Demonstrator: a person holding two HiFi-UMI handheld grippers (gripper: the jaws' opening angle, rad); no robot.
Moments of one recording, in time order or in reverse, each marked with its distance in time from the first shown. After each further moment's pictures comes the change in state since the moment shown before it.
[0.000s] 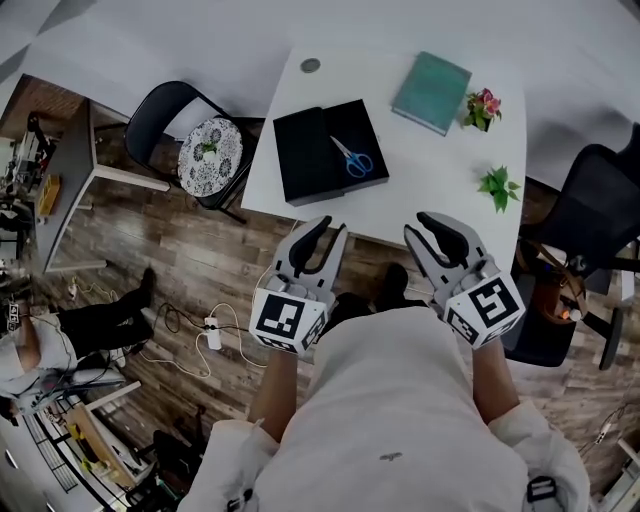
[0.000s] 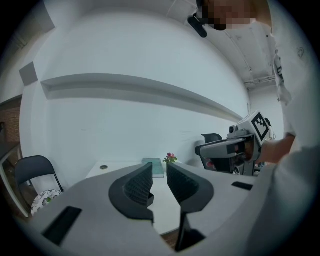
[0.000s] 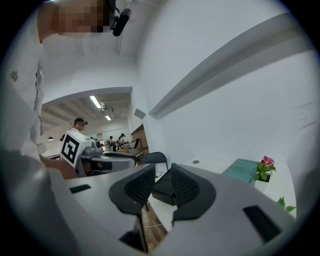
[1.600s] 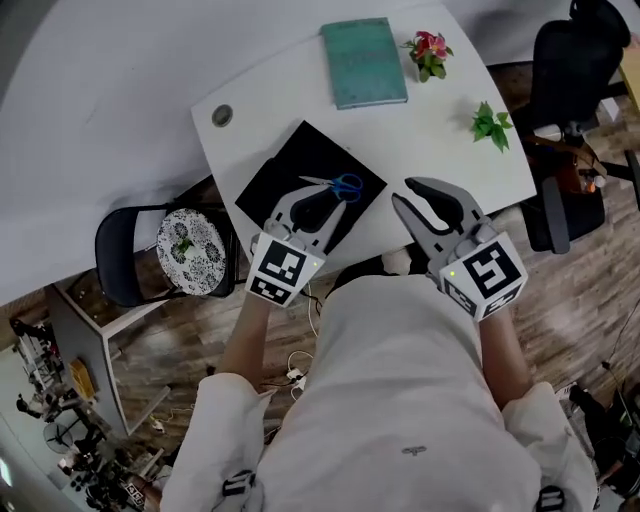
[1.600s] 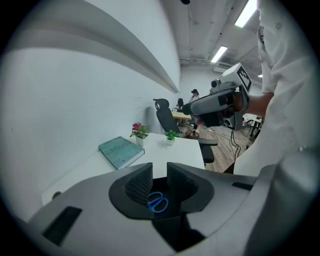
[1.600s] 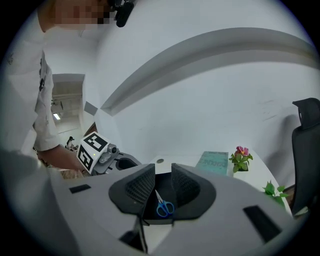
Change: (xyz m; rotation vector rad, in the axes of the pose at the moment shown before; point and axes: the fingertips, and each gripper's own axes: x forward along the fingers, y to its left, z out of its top) left arm 0.165 0.090 -0.058 0.432 0.347 -0.790; right arm 0.104 -0.079 0.005 0.168 0.035 -0.504
